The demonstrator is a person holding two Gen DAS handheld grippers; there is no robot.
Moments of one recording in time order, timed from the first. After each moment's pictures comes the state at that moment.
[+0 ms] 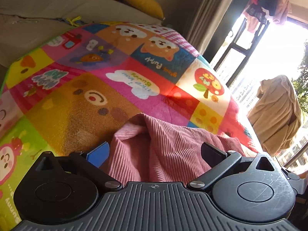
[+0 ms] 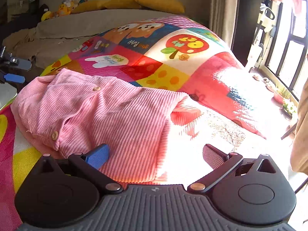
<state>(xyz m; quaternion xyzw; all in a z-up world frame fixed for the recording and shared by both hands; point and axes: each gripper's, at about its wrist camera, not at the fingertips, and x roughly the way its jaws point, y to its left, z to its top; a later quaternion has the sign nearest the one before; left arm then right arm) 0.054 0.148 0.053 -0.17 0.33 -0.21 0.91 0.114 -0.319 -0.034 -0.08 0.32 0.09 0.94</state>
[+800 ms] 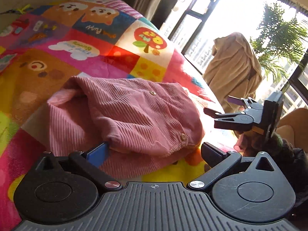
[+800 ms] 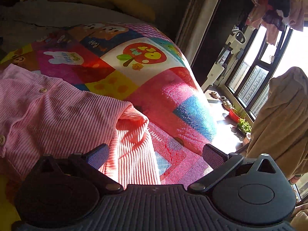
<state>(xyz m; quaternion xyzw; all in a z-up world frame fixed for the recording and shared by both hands) -0.009 0.114 0.046 -0.12 0.37 -0.31 0.87 0.119 -0.317 -0.023 -0.18 0.26 0.02 0.95</state>
